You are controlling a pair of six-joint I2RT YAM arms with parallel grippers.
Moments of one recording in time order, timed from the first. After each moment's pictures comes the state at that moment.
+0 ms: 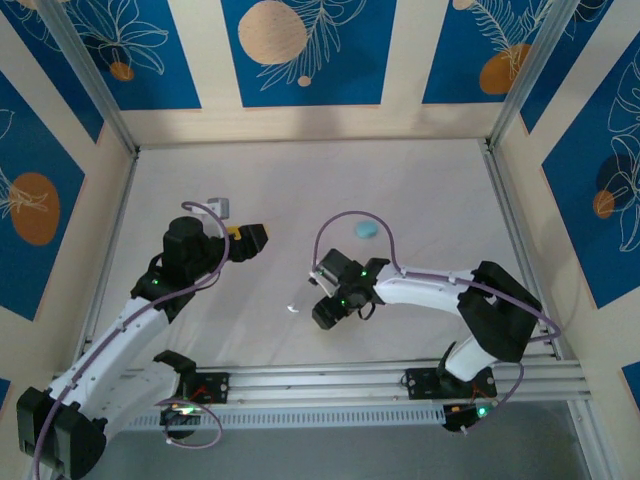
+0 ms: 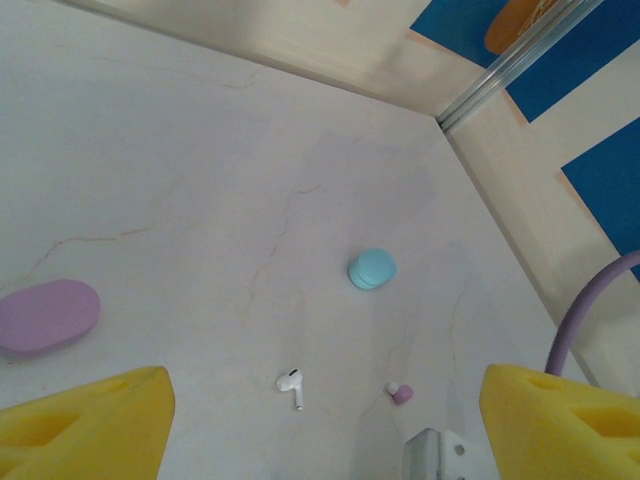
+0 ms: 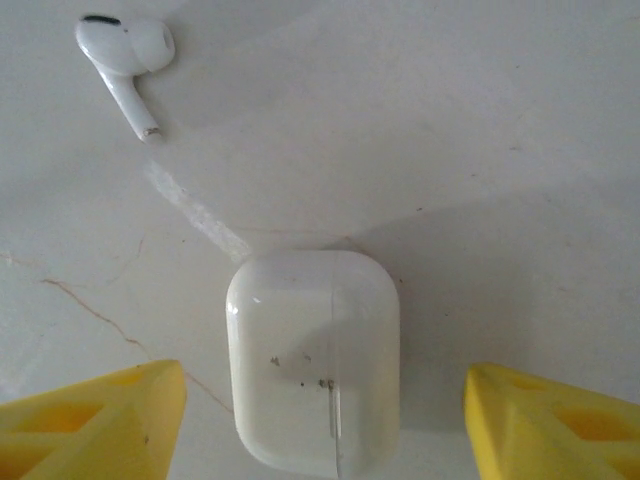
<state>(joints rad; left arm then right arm) -0.41 0.88 0.68 -0.16 0.23 -0.55 0.94 1.56 0.86 -0.54 -0.10 0.22</state>
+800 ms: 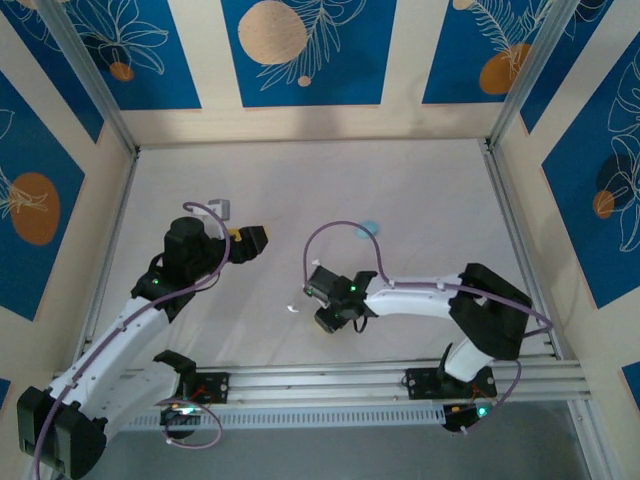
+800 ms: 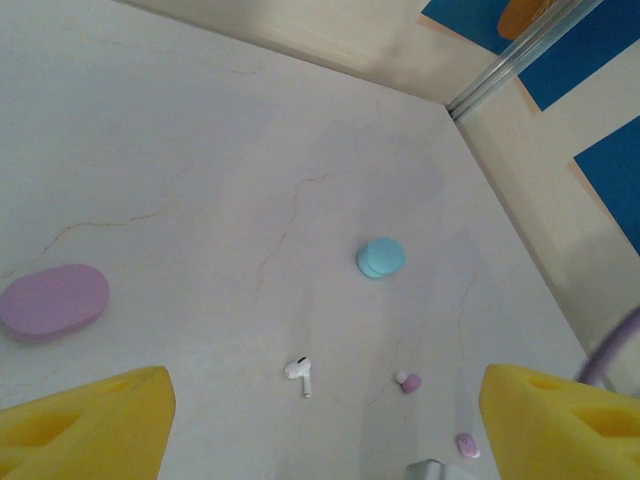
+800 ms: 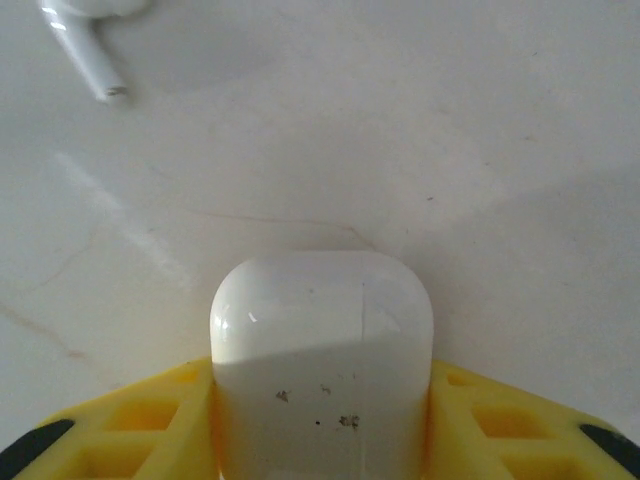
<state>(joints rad) -0.41 0.89 0.68 -0.19 0.23 -0.54 1.07 1.55 0.83 -0.52 0.10 0.23</state>
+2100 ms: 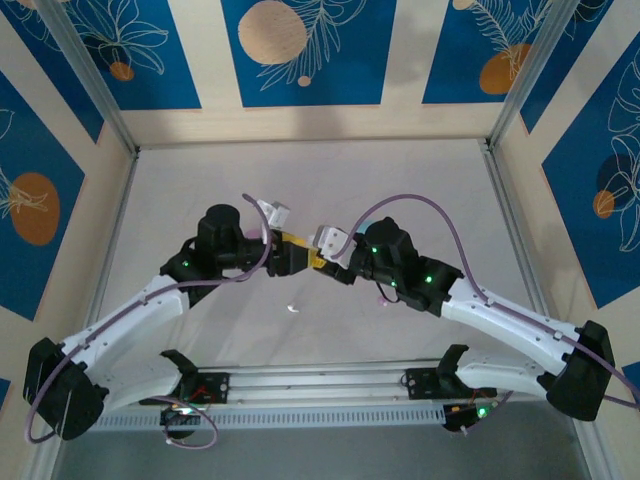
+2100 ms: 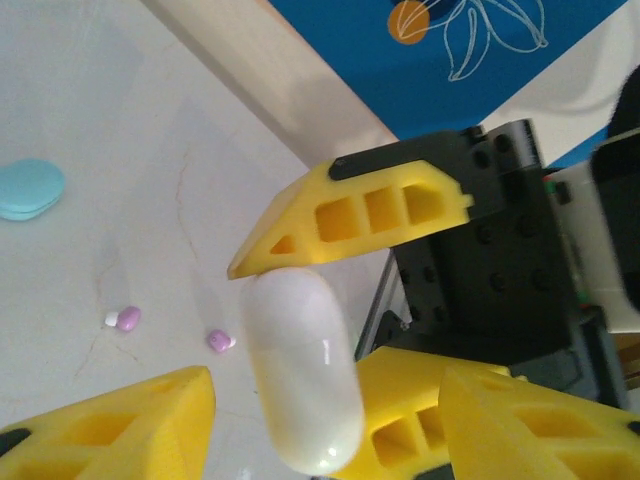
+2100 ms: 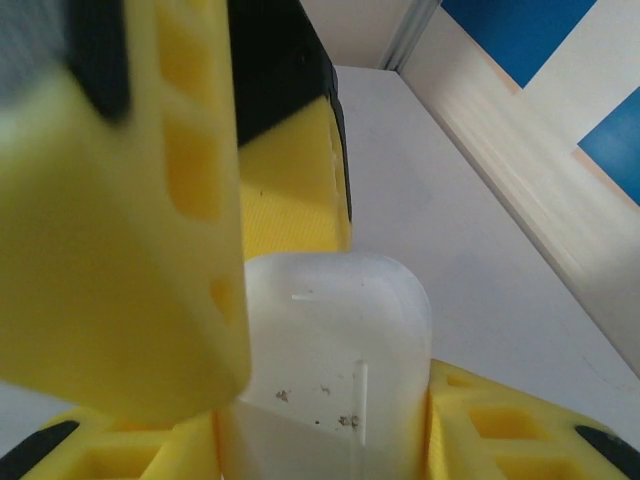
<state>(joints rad) -0.64 1.10 0.83 -0.06 0.69 -0.49 0.90 1.07 0.86 -0.19 -0.08 -0.44</state>
